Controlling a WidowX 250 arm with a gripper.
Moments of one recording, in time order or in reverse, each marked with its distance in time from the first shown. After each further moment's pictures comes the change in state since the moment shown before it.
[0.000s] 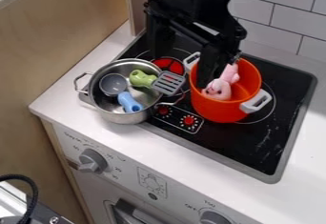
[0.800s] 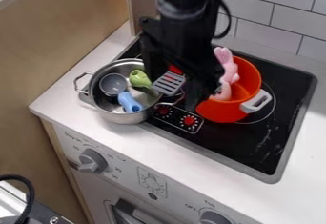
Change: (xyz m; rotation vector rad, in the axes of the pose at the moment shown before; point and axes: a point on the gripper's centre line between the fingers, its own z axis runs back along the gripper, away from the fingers) arm 0.000 0.010 -0.046 0.033 -0.102 -0.022
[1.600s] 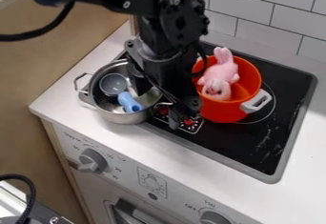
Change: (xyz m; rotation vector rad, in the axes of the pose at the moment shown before) arm -0.013 0.005 -0.019 0.081 -0.121 -0.065
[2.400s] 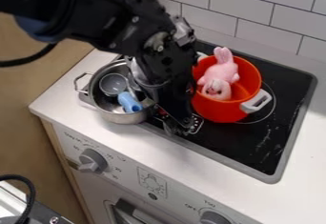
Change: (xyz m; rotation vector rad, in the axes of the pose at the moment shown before) arm -0.003 0.006 -0.022 0.049 -0.091 -0.051
